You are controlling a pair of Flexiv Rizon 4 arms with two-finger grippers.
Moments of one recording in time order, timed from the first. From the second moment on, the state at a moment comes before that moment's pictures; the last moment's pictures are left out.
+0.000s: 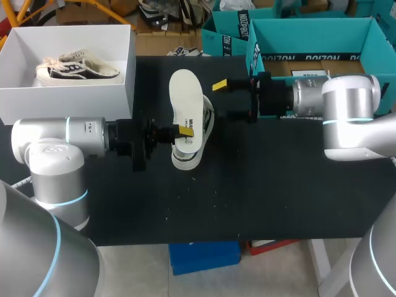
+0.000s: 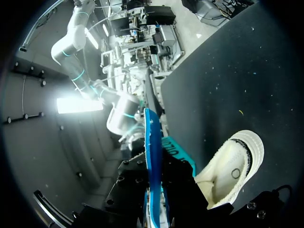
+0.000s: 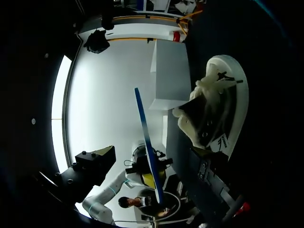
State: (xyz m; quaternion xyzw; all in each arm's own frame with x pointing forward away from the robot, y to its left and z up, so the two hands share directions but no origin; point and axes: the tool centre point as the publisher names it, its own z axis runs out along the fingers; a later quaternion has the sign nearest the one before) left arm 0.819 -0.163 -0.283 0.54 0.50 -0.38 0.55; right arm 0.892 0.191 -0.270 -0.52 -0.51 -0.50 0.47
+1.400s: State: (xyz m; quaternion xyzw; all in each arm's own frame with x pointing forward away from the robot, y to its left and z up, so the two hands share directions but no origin) left arm 0.819 -0.163 -0.283 0.54 0.50 -0.38 0.55; right arm 0.894 0.257 -0.275 -0.50 -0.53 -0.49 0.47
